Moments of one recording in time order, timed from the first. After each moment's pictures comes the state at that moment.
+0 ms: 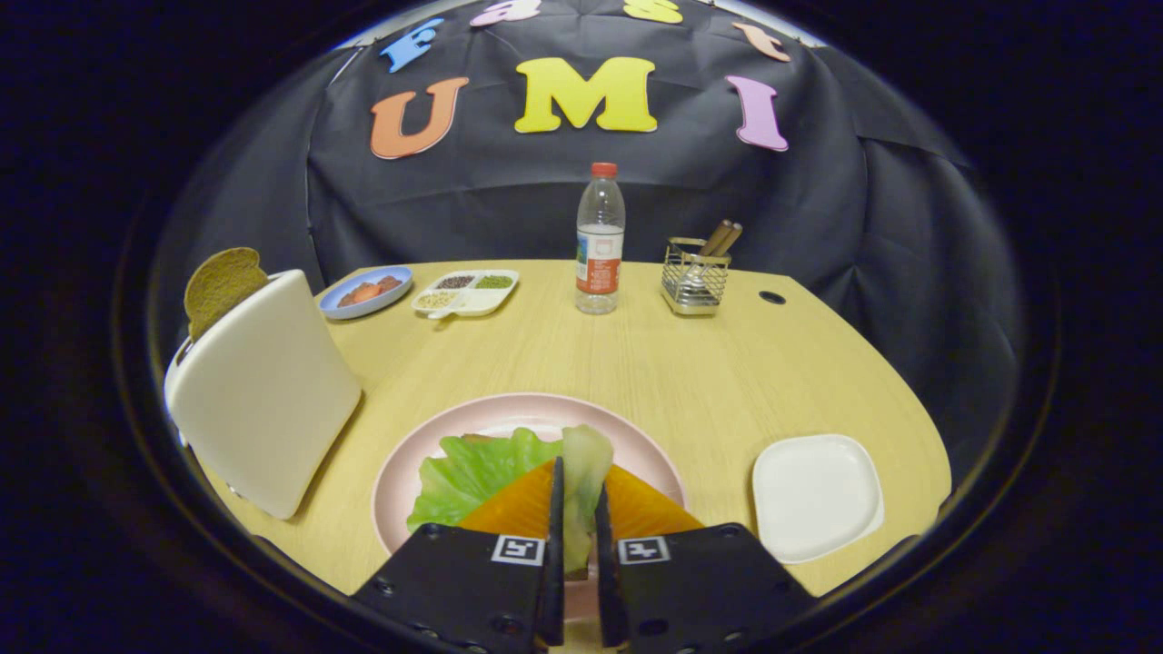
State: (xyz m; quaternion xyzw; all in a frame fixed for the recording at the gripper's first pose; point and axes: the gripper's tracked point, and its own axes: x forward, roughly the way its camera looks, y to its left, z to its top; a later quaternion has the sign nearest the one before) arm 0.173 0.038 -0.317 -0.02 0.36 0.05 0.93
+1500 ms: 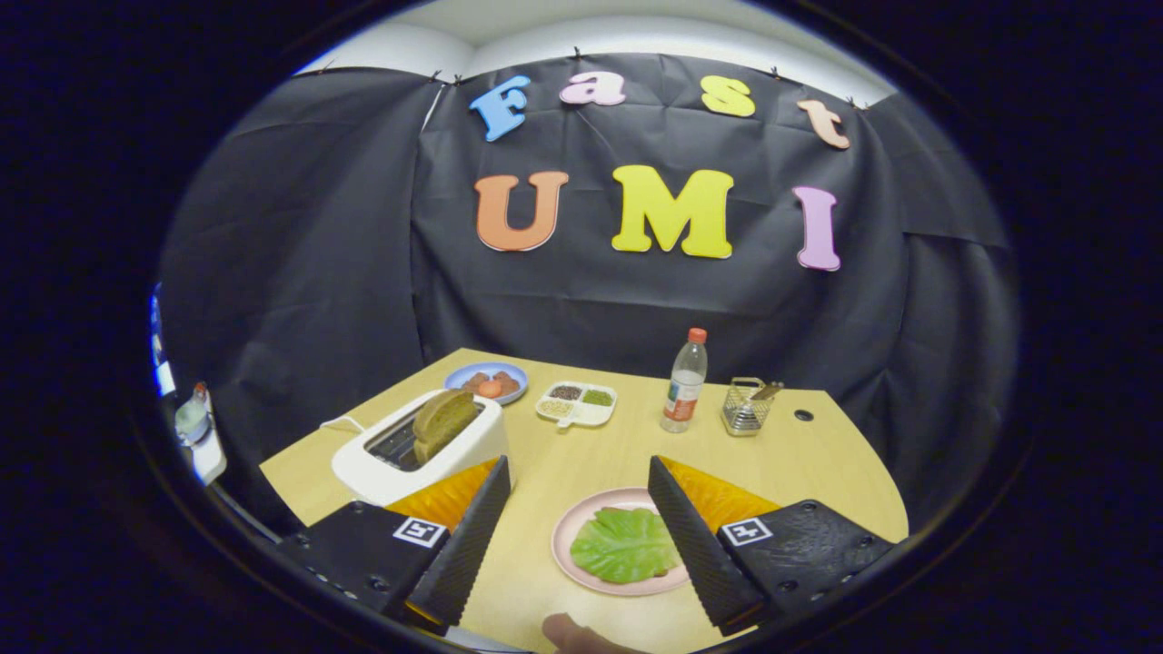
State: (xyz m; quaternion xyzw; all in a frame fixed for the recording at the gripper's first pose) arm 0.102 0.138 -0.127 -0.02 0.23 0.15 0.96
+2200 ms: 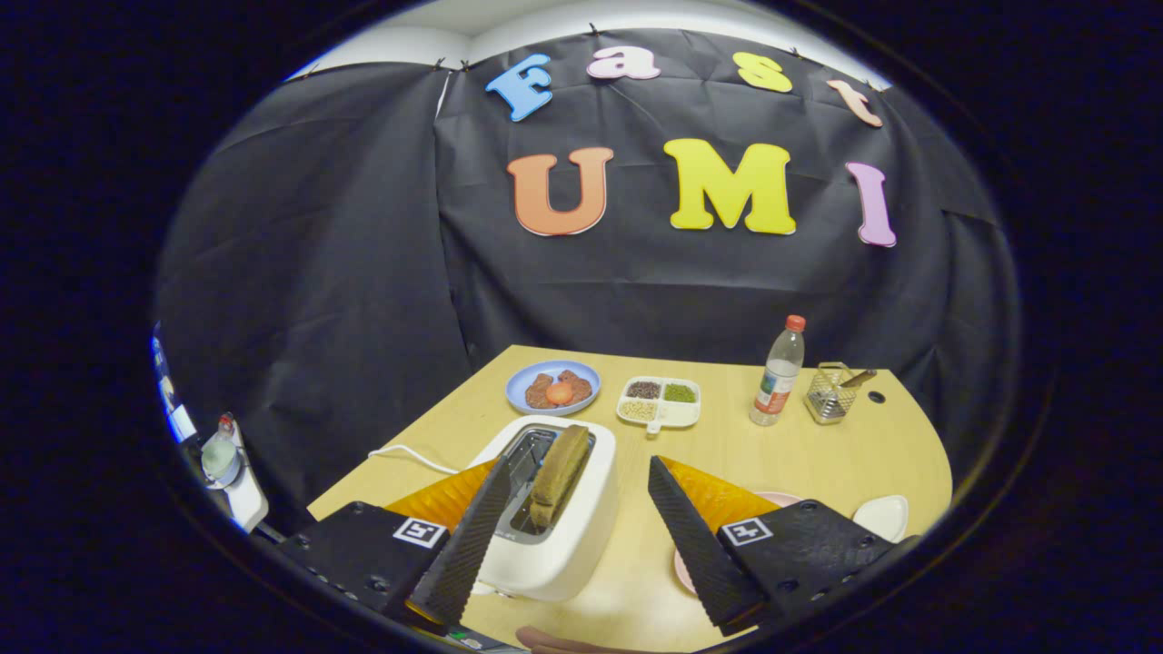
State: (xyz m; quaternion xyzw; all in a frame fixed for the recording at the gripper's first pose) arm 0.130 0.274 -0.143 0.00 0.28 0.20 0.94
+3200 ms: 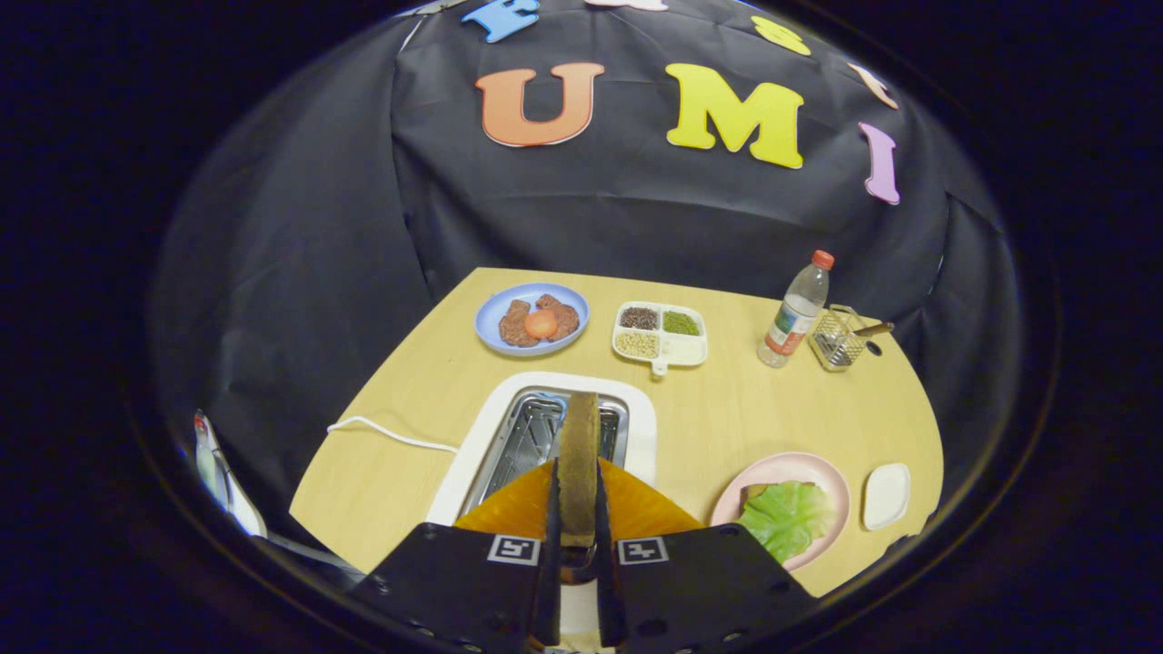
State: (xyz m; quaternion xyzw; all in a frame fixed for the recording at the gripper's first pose) arm 0.157 0.313 -0.199 -0.04 0.41 0.12 0.90
